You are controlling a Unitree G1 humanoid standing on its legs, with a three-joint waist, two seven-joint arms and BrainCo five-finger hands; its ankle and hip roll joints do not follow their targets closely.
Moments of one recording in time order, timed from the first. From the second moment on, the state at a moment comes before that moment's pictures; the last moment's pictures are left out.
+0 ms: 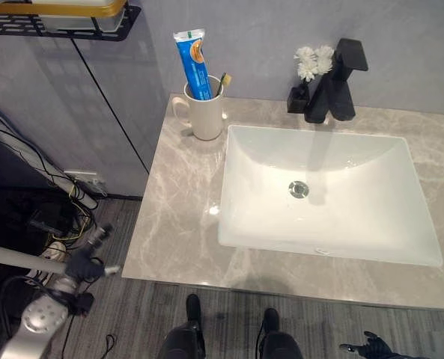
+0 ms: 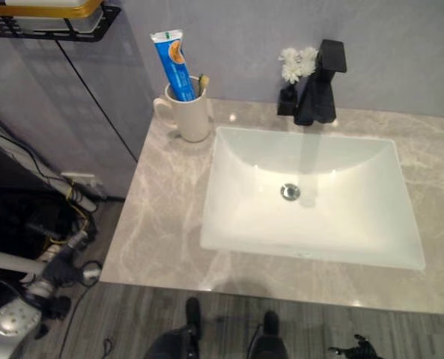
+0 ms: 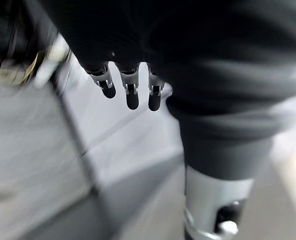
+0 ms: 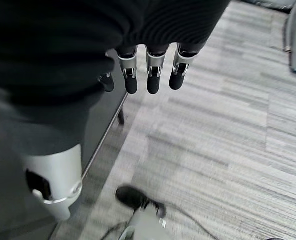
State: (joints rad) left arm 0.22 0.79 0.13 0.10 -0.32 -0.17 0.04; right arm 0.06 -0.46 0.12 1.10 -0.05 -0.06 -0.06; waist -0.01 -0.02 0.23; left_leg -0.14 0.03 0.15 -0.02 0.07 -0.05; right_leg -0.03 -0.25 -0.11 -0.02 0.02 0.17
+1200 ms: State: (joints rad) left arm -0.53 0.89 -0.32 0.26 -0.37 -0.21 0.16; right arm -0.22 -0.54 0.31 1.02 -0.14 -0.03 -0.22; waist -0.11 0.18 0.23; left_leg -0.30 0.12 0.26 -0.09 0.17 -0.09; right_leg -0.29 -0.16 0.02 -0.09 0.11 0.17
